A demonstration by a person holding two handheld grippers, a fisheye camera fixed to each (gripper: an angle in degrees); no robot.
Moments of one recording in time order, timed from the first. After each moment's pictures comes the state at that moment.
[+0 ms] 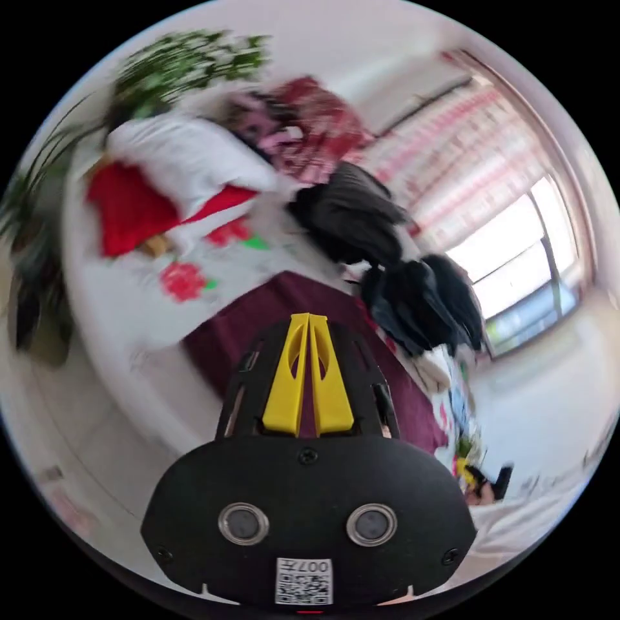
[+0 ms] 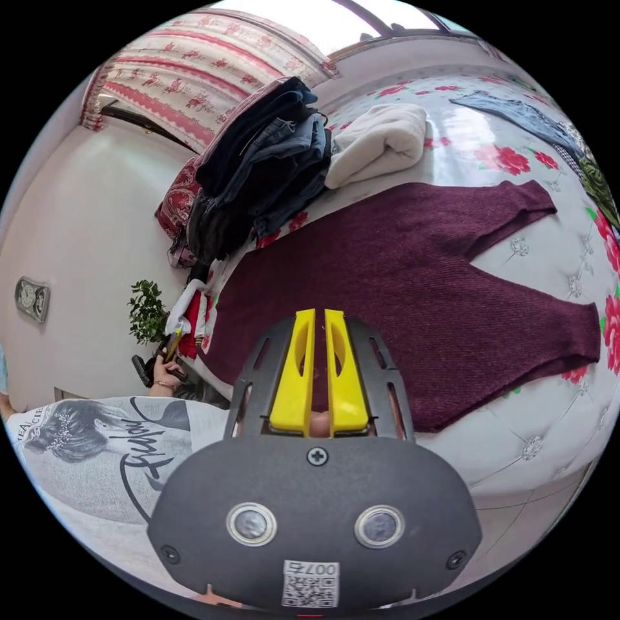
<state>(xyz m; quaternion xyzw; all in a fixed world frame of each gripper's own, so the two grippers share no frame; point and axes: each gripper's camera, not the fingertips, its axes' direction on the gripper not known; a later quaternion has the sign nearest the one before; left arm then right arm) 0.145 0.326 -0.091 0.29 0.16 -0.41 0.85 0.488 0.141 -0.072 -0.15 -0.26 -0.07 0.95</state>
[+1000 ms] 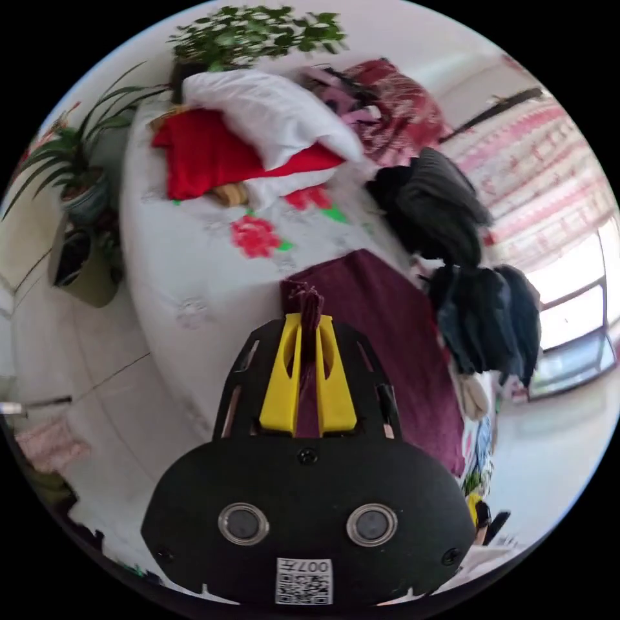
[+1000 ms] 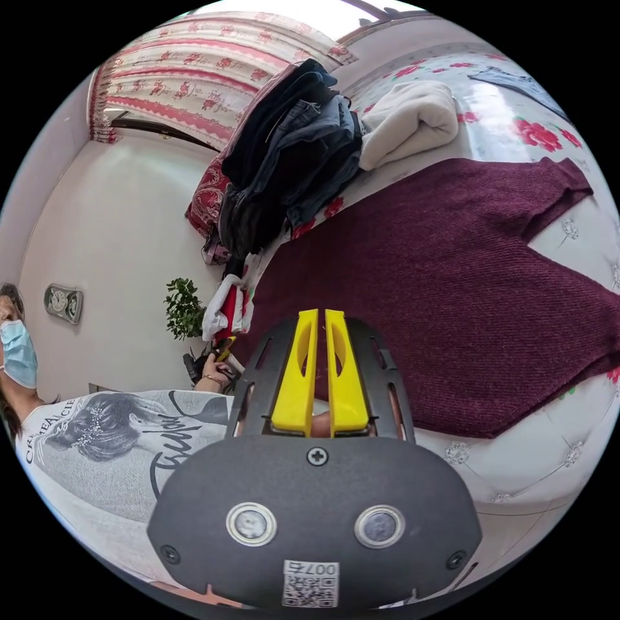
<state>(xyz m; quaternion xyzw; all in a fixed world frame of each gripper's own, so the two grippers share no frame) 0.163 0.286 0.028 0.19 0.12 -0.54 0.81 0.516 0.148 -0.051 -0.18 -0.34 -0.05 0.92</state>
